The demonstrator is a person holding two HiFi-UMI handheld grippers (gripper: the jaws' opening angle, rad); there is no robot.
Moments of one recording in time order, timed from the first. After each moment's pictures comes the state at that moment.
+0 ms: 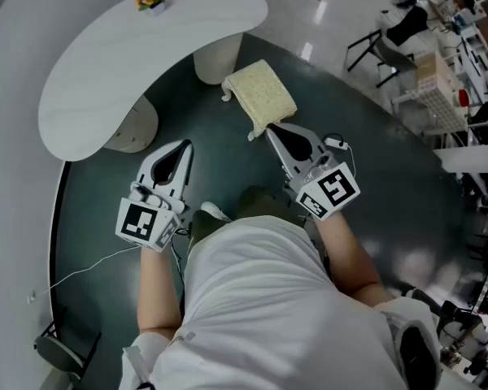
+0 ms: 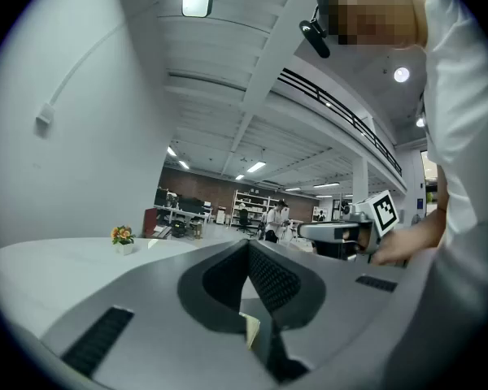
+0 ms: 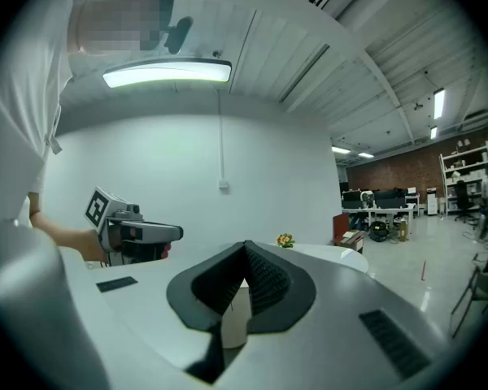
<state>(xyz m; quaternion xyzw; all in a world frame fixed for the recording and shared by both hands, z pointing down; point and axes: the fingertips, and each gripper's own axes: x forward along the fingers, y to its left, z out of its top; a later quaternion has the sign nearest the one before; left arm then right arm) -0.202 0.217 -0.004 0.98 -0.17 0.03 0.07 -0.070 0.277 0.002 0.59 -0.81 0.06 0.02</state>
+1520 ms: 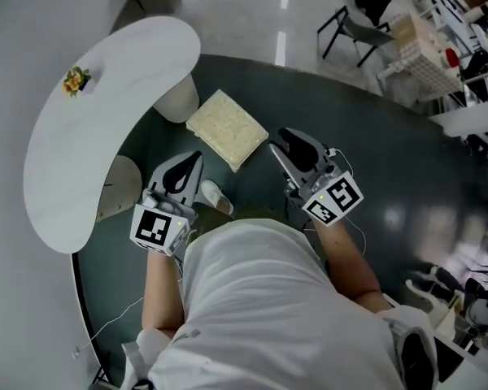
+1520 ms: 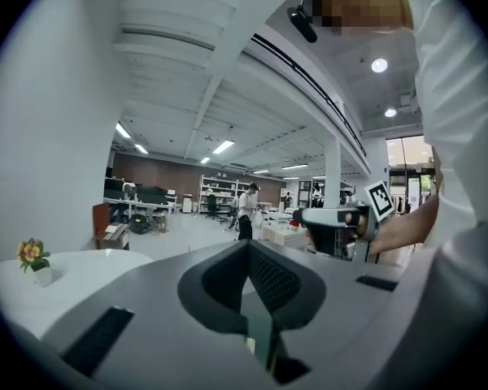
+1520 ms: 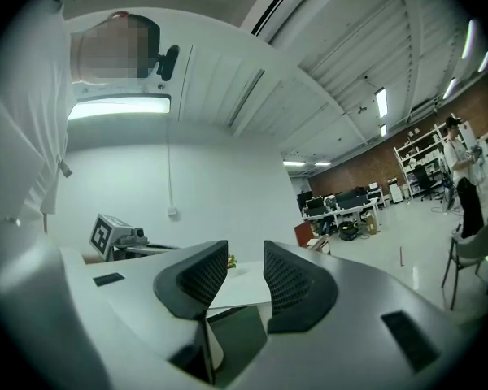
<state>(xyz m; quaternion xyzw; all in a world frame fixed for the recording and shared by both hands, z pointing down) 0.074 0.158 0.033 0.99 -0.04 0.09 0.04 0.191 0.246 0.026 0.66 -0.74 0.09 -0.09</state>
